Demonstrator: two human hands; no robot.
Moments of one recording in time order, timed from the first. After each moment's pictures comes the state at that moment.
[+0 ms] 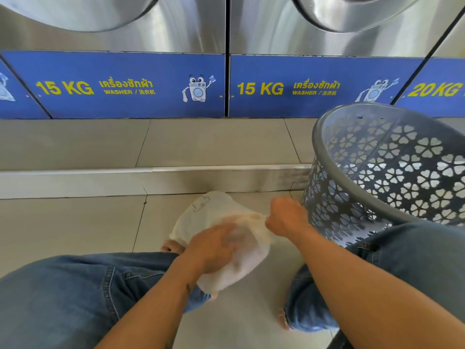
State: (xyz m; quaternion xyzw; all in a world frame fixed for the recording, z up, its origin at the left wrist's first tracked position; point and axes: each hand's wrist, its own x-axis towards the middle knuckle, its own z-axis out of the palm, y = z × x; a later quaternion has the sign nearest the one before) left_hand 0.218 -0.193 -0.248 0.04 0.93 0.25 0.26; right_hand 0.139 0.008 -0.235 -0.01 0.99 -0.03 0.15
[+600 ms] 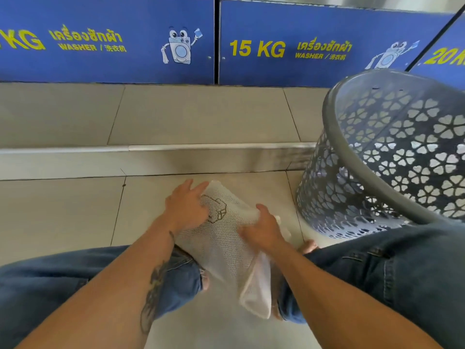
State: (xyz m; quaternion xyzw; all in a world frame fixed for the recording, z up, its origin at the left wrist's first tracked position) left_hand 0.128 -0.226 -0.307 -0.05 0.95 0.22 0.20; right_hand 0.158 -0.015 -0.329 0.19 0.84 -0.43 0.25
